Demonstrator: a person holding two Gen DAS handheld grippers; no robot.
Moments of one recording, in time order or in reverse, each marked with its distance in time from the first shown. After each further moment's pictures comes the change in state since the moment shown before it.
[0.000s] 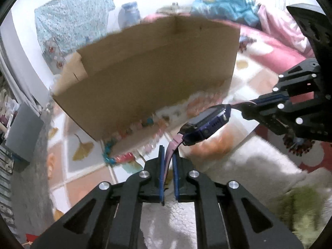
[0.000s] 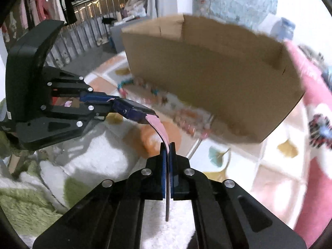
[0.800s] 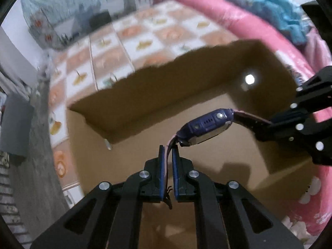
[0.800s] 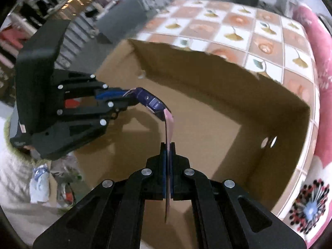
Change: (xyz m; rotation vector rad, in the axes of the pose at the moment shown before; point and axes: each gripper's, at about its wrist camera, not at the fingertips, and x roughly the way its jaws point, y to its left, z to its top) left arm 0.143 0.143 0.197 -0.083 0.363 -0.082; right arm 0.108 -0.135 0.205 0.202 0.368 0.182
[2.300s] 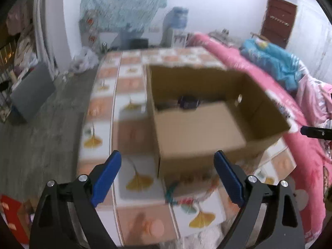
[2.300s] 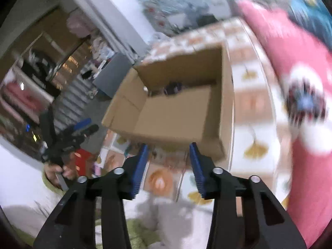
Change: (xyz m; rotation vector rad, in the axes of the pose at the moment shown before) left arm -0.098 0.005 -0.190 -0.302 -0.361 0.021; right arm -0.095 0.007 -0.195 0.344 -0.393 0.099
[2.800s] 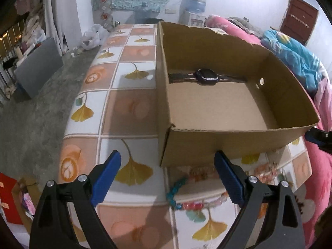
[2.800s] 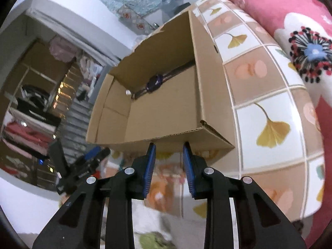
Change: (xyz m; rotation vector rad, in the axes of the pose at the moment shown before) left arm 0.065 0.010 -0.008 -0.104 0.093 0.056; right arm 0.060 -0.042 0.007 0.258 0.000 0.079
